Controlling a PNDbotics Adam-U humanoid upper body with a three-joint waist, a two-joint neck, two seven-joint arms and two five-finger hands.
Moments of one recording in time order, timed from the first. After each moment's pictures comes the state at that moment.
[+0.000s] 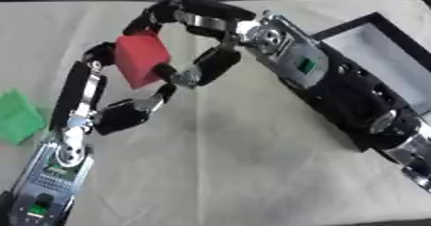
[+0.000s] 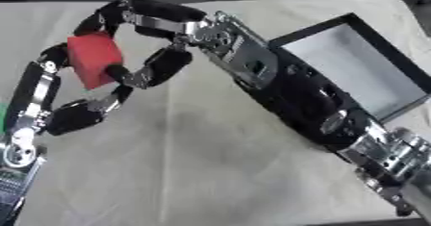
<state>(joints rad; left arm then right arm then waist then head) -0.56 0.16 -0.48 -1.62 -0.51 0.21 0.11 -0.81 -0.51 0.49 -1.66 0.13 -0.25 0.35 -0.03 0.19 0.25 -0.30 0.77</state>
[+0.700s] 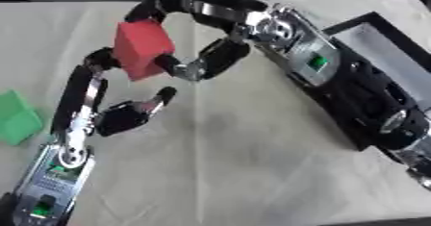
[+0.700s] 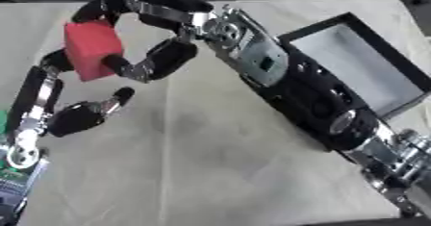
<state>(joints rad) -0.54 0.16 -0.48 -1.61 -0.53 0.23 0.12 -0.78 -0.56 0.43 -1.75 0.03 -0.20 0.33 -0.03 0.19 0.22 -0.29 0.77</state>
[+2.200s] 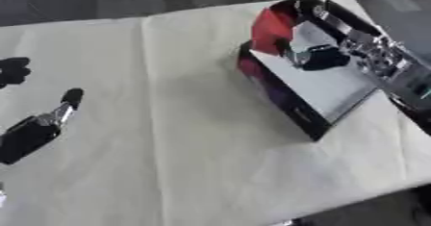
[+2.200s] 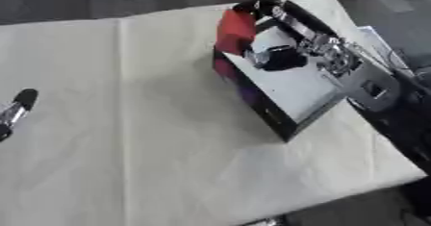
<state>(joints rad) -0.48 0.27 -0.39 -1.74 -0.48 0.30 0.20 -0.08 -0.92 -0.02 -1.82 0.12 -0.16 -0.06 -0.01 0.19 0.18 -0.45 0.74</state>
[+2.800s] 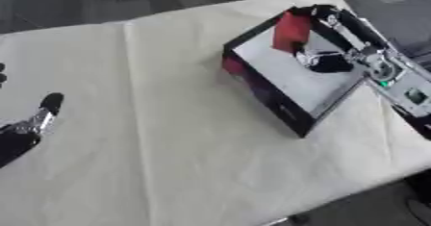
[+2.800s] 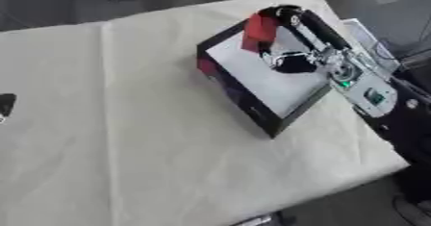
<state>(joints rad) -0.48 0.27 -0.38 -1.75 -0.48 0.31 0.21 -0.01 -0.92 -0.07 -1.73 0.28 -0.17 -0.17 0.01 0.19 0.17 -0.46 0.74</state>
